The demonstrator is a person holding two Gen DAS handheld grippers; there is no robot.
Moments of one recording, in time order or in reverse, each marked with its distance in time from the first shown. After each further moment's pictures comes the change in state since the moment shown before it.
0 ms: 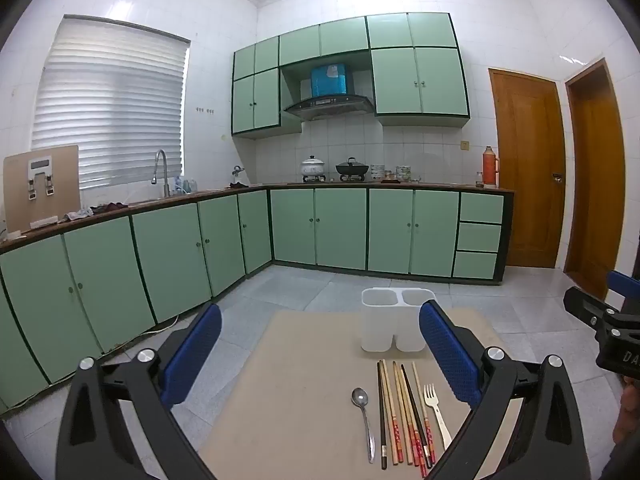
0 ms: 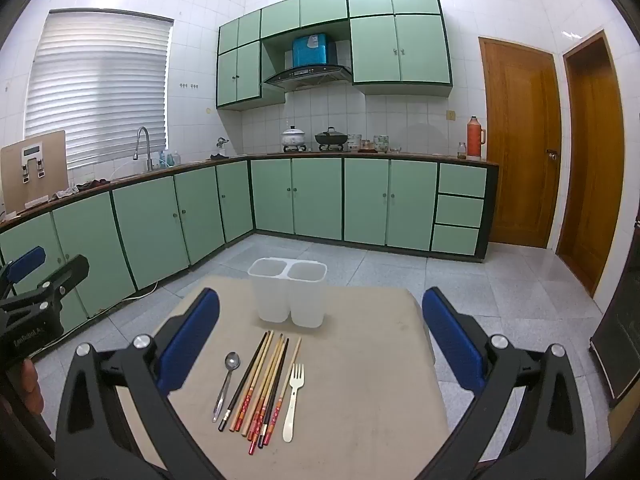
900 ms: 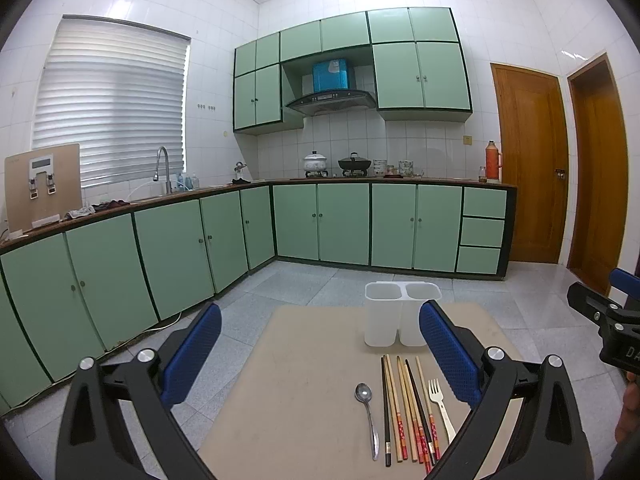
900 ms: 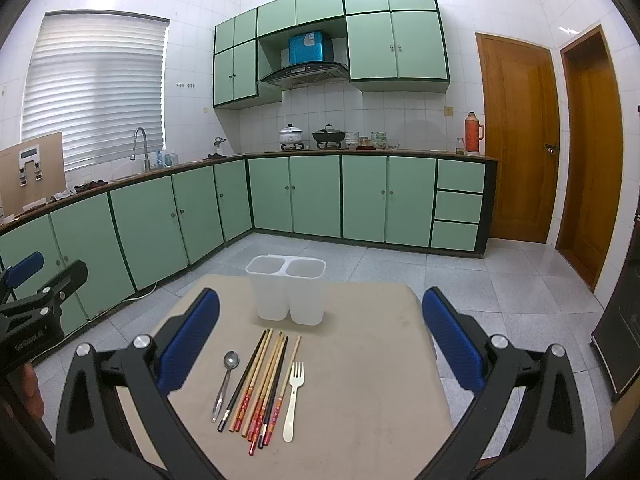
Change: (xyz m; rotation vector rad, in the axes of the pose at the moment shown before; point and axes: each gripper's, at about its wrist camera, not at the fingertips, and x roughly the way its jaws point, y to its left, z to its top) left arm 0.008 0.000 -0.007 -0.006 0.011 0.011; right arm 0.003 -0.003 -0.001 0.013 0.004 -0.004
